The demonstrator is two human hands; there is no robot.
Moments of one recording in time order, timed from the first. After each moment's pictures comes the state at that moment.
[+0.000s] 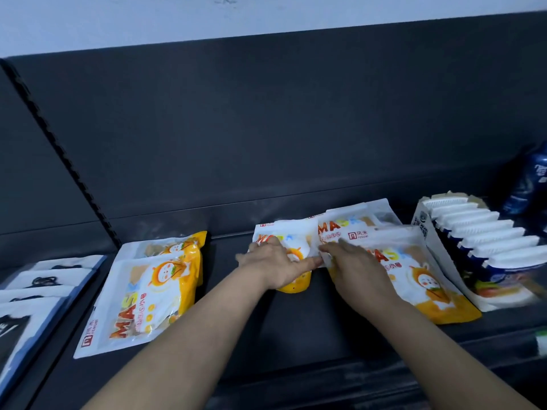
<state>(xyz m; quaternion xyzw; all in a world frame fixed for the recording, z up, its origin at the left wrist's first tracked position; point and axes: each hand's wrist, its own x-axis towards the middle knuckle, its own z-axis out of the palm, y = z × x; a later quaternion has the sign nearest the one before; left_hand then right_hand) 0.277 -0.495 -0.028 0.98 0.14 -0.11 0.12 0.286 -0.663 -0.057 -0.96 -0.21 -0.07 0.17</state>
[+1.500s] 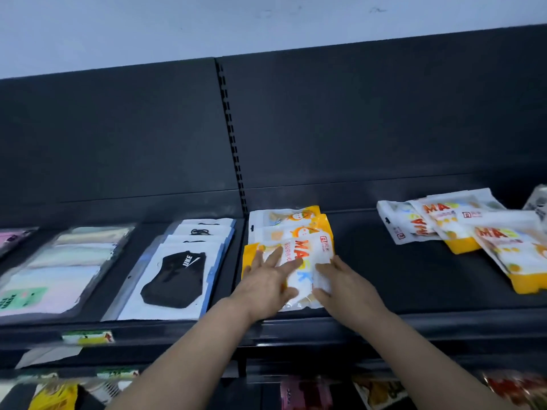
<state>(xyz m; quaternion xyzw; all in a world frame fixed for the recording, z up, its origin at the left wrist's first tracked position) 0.075 -0.272 -0.062 0.99 0.02 -0.06 0.11 0.120 -0.451 -0.065 -0.94 -0.26 0.04 0.20</state>
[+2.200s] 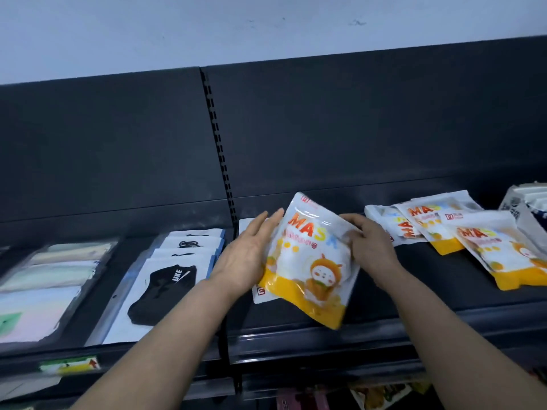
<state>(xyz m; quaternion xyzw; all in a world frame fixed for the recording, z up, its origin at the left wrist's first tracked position) 0.090 -0.252 -0.002 0.98 -0.02 0.10 0.16 0.172 -0.468 -0.016 -0.84 -0.09 -0.03 0.54</state>
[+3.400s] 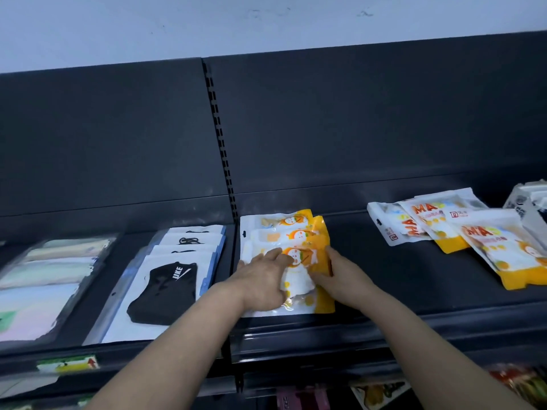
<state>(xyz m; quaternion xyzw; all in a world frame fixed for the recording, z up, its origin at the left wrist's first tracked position) 0.093 -0.260 -0.031 0.99 -0.03 -0.12 0.09 0.152 -0.438 -0.054 -0.91 -0.16 0.14 0.35</state>
